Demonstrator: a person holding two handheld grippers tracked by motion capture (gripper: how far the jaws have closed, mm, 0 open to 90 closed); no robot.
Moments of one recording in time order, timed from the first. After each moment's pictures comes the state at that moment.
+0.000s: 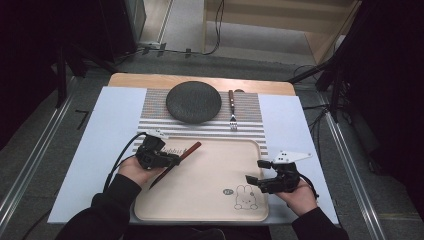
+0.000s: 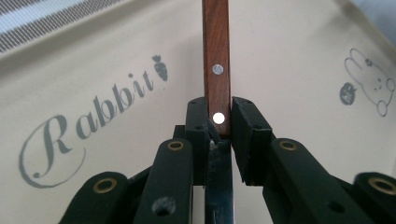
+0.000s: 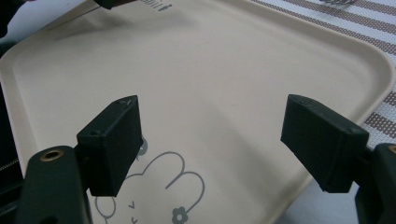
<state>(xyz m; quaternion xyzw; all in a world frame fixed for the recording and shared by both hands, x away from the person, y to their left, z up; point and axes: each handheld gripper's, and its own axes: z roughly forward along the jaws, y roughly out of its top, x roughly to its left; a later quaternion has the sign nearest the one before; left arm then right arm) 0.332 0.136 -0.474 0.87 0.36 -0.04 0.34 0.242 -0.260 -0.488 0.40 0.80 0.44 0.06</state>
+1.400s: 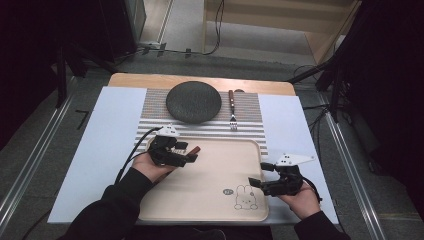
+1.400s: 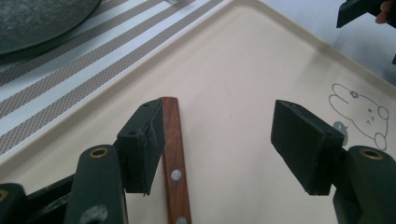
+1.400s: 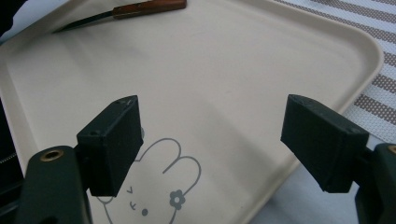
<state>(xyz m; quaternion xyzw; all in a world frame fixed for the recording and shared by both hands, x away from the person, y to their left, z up) 0.338 0.101 -0.467 0.86 0.28 0.01 0.42 0.233 -0.268 -0.490 0.41 0.80 0.43 0.07</state>
